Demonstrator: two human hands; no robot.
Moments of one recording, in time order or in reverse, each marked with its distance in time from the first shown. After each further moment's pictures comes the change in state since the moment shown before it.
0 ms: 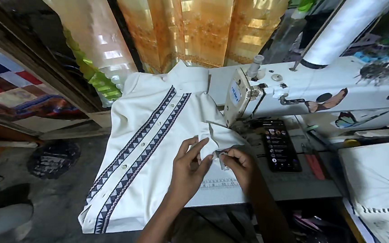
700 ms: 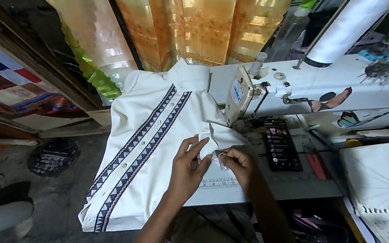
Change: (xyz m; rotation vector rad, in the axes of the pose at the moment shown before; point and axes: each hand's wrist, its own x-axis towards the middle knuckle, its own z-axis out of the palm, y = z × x) left_hand 0.000 -0.002 -0.003 0.049 -0.022 0.009; right_hand -0.001 0.000 0.001 -0.027 -0.026 0.002
